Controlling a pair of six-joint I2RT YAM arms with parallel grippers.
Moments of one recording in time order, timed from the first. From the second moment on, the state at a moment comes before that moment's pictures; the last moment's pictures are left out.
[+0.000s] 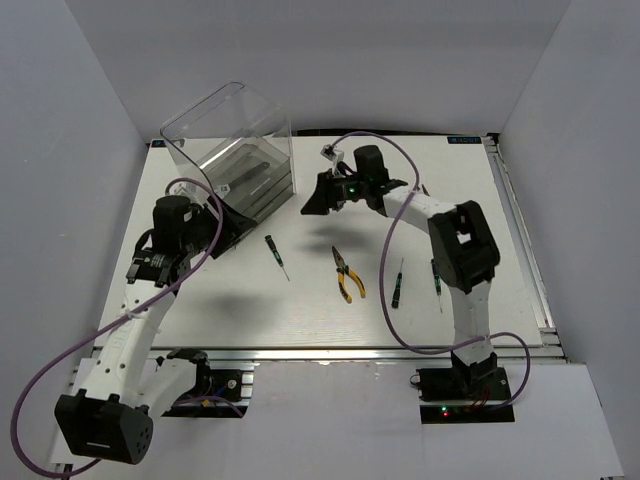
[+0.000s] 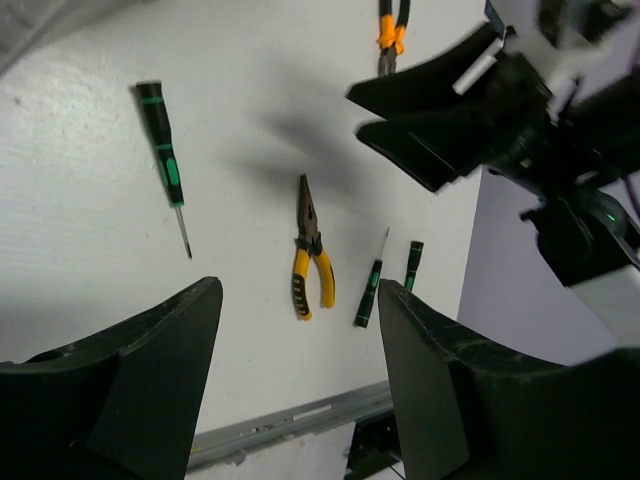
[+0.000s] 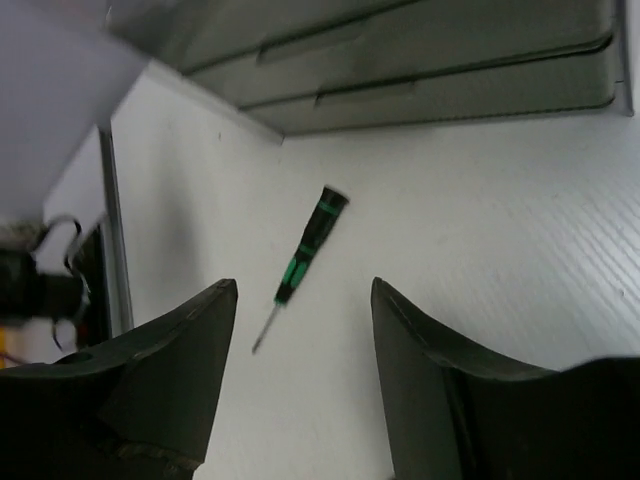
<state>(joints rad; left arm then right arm) -0.15 0.95 0.89 -0.51 0.29 -0.83 0.50 2.04 1.45 0.10 -0.90 0.18</state>
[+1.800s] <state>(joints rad) -0.15 0.72 0.87 -0.54 0.12 -0.92 0.65 2.49 1.86 0.57 -0.65 1.04</state>
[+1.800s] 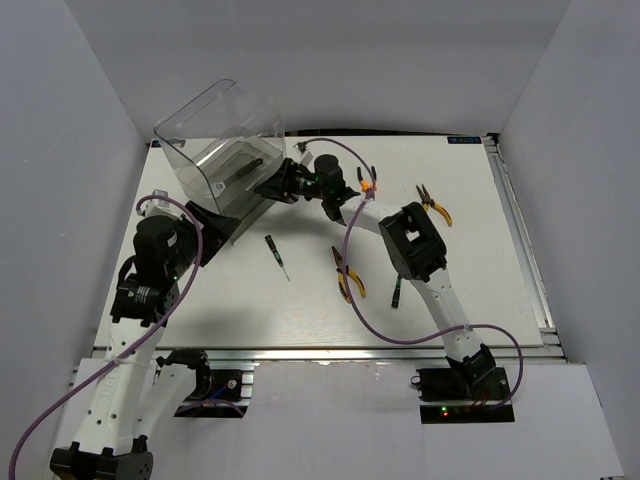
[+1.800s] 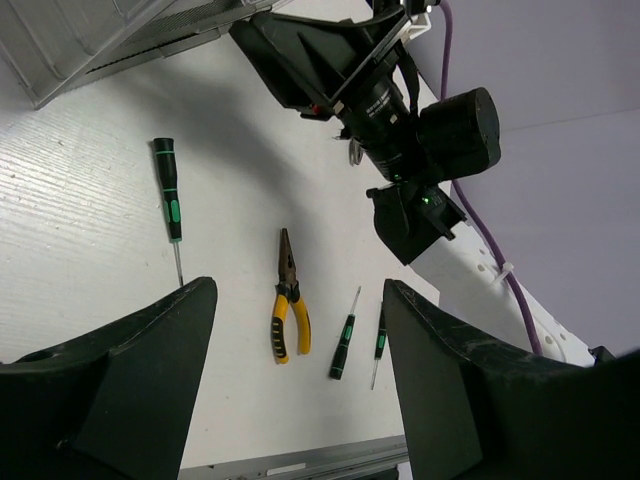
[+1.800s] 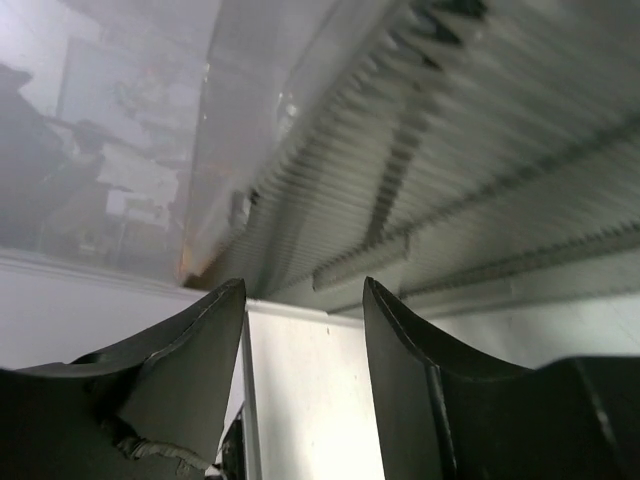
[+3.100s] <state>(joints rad) -0.15 0.78 0.88 -0.54 0.12 -0.93 0.68 2.61 2.01 0.53 -0.54 1.16</state>
